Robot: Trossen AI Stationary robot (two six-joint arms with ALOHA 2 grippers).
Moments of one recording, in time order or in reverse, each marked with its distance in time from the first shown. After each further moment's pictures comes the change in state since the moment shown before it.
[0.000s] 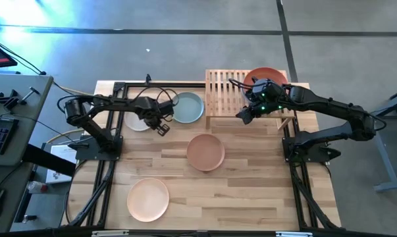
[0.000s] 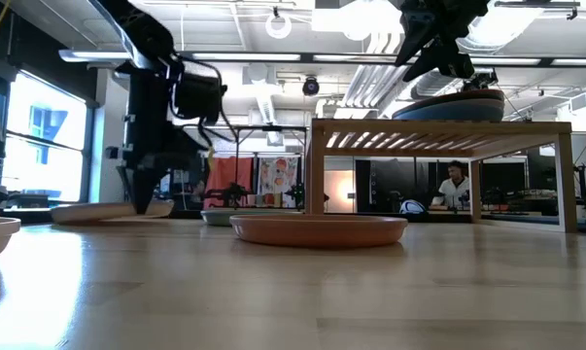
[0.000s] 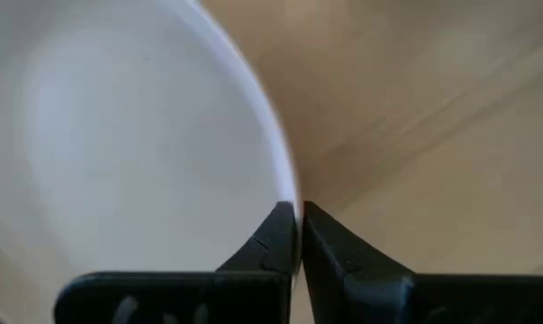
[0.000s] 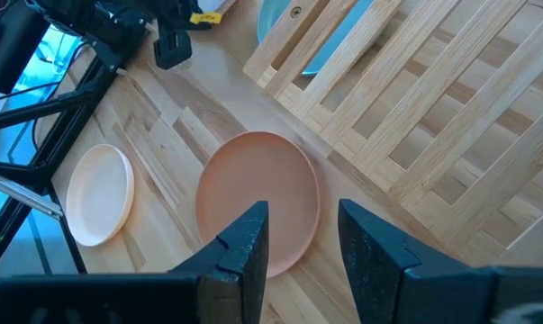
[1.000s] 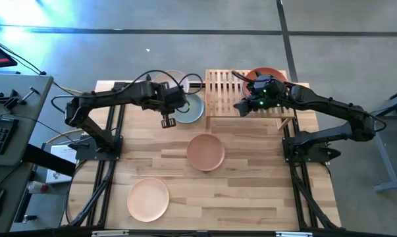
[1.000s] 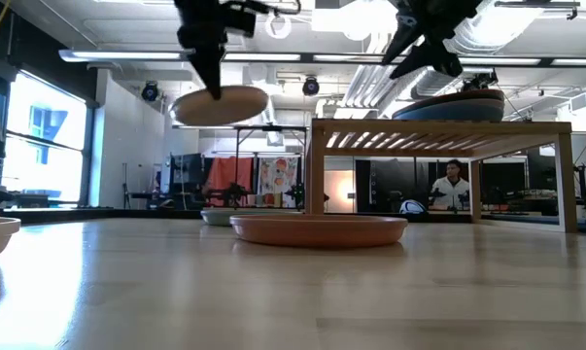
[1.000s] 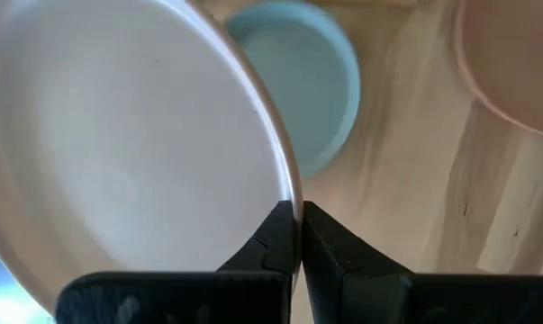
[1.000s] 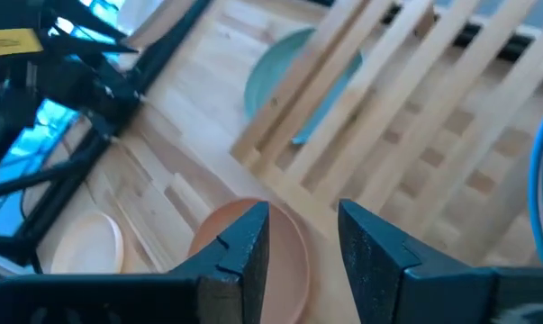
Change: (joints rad) left arm -0.189 0.000 0.686 -0.390 -0.184 0.587; right arm -0.028 0.000 0.000 0.116 0.118 0.018
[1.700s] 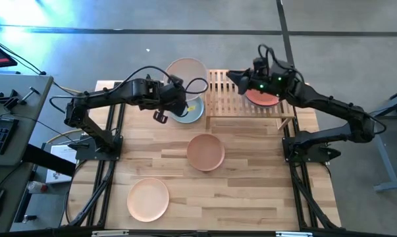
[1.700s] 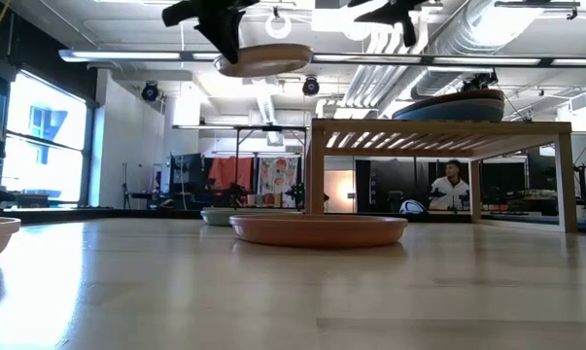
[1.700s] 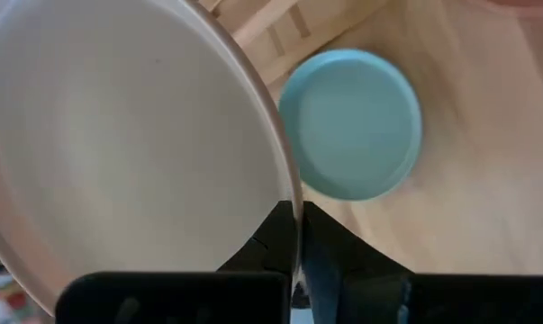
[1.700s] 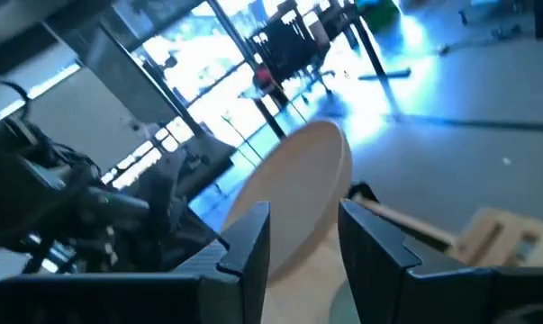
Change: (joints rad) left arm -0.063 0.000 0.167 0.002 -0.138 0.685; right arm -0.074 0.002 0.000 0.617 0.052 -0.085
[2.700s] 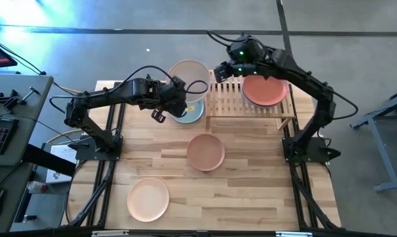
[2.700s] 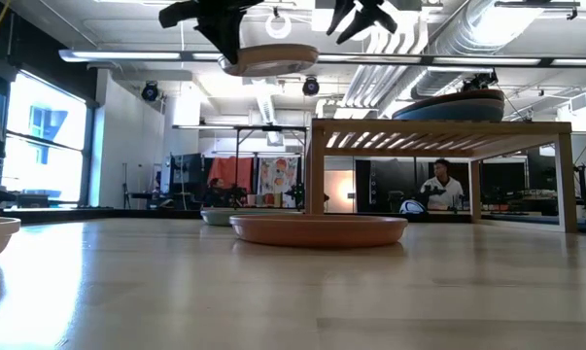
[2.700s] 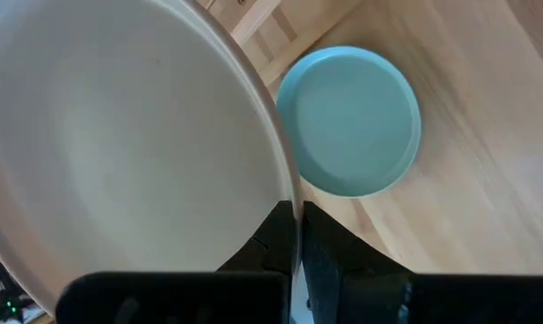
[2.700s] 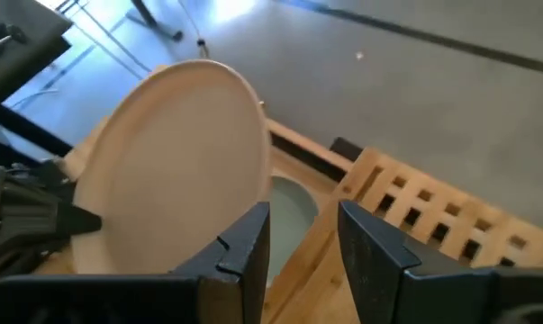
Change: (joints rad) left arm 0.001 0.000 0.000 0.001 0.029 0.130; right arm 0.011 0.535 0.901 -0.947 0.165 -0.085
